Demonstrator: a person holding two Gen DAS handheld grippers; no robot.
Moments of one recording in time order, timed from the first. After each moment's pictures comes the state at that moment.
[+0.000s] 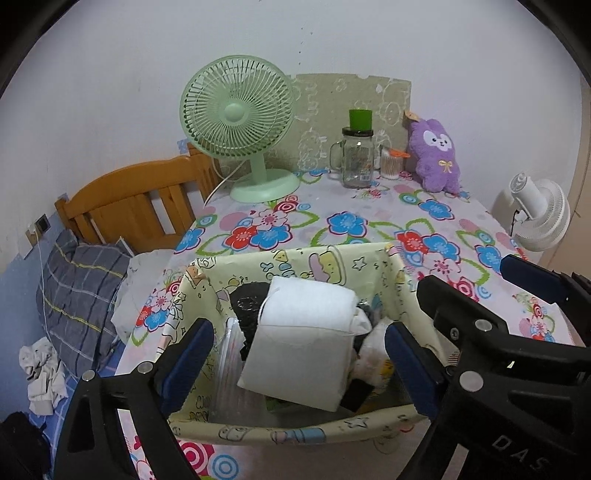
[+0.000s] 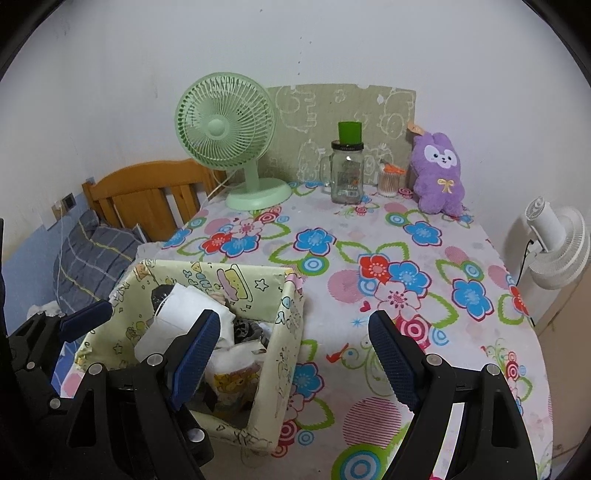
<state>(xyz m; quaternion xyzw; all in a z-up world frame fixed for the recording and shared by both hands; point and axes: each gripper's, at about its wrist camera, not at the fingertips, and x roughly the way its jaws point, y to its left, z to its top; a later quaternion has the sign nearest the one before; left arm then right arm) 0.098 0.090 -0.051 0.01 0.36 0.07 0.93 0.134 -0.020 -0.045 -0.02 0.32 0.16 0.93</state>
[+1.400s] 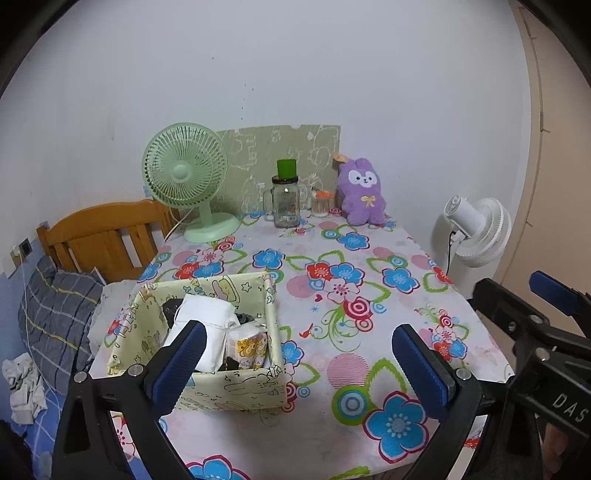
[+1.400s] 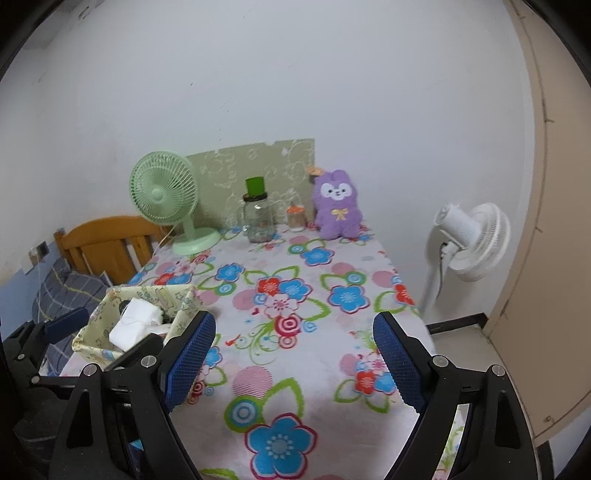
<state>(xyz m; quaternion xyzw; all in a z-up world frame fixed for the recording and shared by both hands) 0.024 -0.007 0.001 0.01 0.29 0.00 0.96 0.031 -0.166 0.004 0.02 0.24 0.07 0.97</state>
